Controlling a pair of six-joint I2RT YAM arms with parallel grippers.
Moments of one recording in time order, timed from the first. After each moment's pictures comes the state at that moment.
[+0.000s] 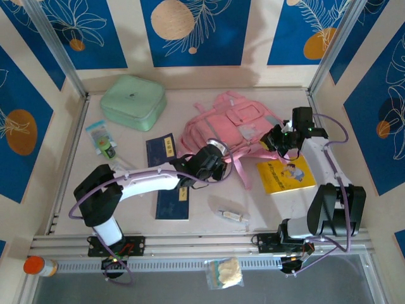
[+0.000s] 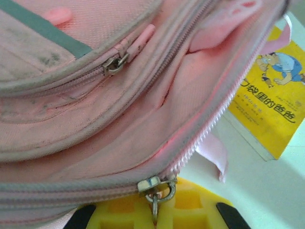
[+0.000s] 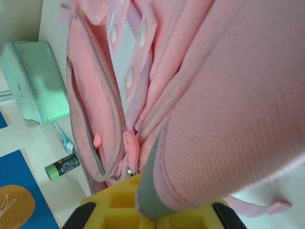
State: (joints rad) left arm -1.01 1.69 1.12 -0.13 -0.11 -0.49; right arm -0.08 1.40 1.09 -0.75 -0.58 0.77
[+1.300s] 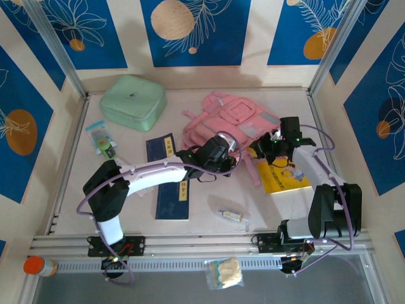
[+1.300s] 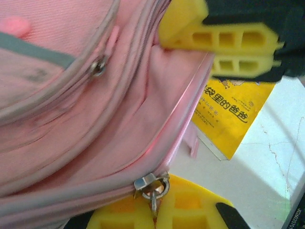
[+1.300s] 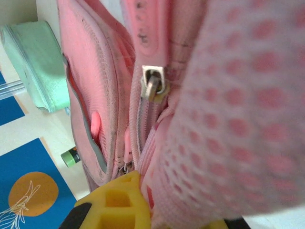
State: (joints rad) left arm -1.01 1.76 1.28 -0.22 0.04 -0.51; right arm 0.00 1.38 0.93 -0.57 -0.65 0.95
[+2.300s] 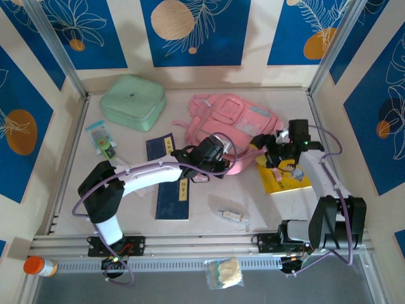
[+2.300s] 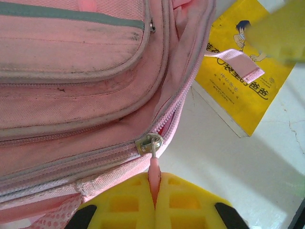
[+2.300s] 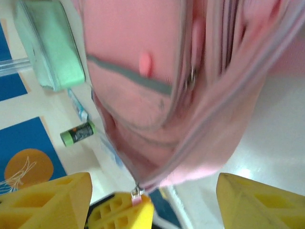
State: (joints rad) left arm -0.98 1.73 1.24 -0.29 0.07 -0.47; right arm -0.03 1.26 0.86 -0.63 -0.73 0.85
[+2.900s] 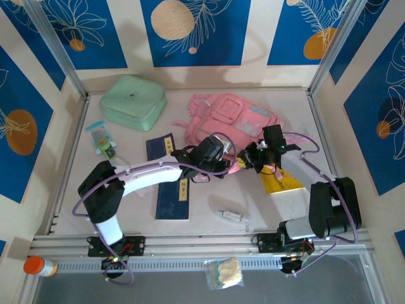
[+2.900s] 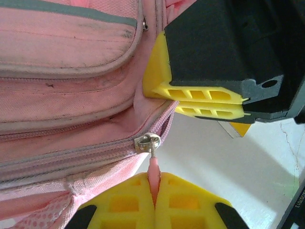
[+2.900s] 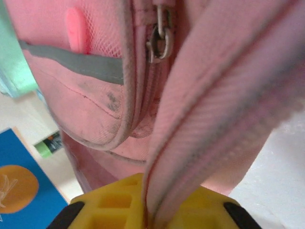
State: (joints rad) left arm -0.98 1.73 1.24 -0.28 0.09 -0.49; right arm 0.19 1.40 0.82 -0.46 -0.59 1.07
